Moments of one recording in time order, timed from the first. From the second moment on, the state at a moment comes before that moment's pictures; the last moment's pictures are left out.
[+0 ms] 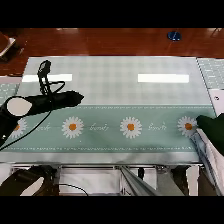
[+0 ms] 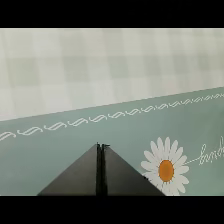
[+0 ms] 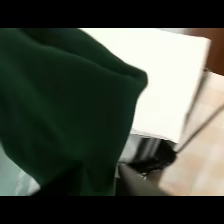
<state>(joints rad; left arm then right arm) -0.28 -0.90 0.71 0.89 -0.68 -1.42 -1.09 -0.67 1.17 -1.75 1.84 1.74</state>
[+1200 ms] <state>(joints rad) -0.27 -1.05 1.02 1.25 -0.97 -1.53 0.15 -1.29 1.24 -1.57 1.26 1.71</state>
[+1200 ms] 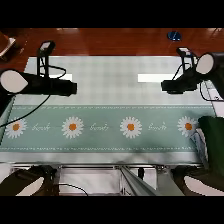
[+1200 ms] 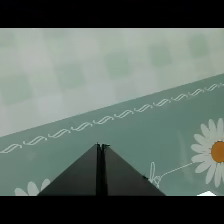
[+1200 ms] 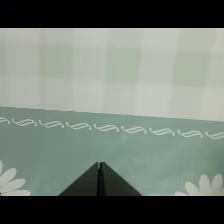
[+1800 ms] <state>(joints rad) -0.27 -1.06 0.98 1.29 -0.92 -1.56 0.18 -1.32 1.23 -1.60 1.27 1.73</state>
